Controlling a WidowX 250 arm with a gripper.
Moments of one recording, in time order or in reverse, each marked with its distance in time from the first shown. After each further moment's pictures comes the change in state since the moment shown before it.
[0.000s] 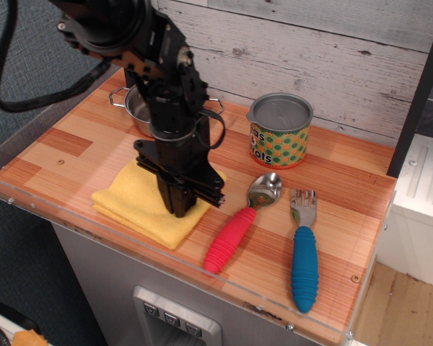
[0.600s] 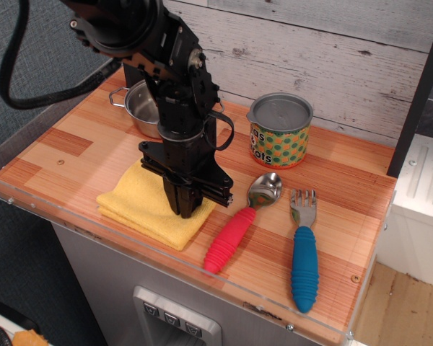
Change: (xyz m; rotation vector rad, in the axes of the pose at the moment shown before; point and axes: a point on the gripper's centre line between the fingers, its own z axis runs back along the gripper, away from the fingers) arm -0.001 0.002 0.000 0.034 0.016 0.064
